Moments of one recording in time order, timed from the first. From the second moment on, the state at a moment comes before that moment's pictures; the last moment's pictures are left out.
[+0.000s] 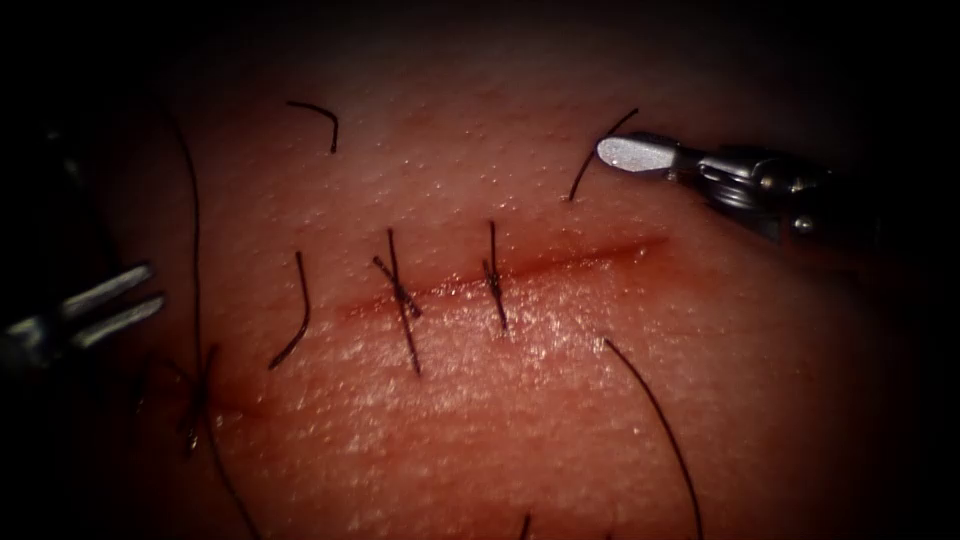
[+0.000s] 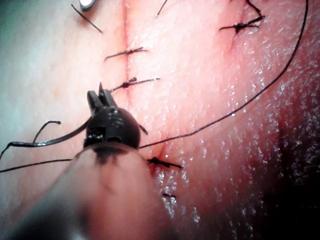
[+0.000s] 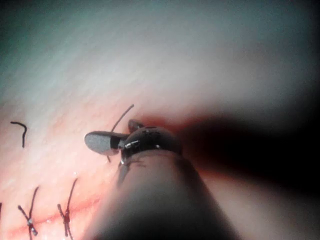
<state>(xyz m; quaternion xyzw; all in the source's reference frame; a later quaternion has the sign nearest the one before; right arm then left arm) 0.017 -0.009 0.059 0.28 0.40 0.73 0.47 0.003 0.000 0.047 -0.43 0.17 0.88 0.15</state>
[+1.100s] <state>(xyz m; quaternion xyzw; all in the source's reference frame) 0.018 -0.007 0.053 0.04 0.50 0.54 0.67 0.001 0.000 0.048 -0.43 0.16 0.88 0.14</state>
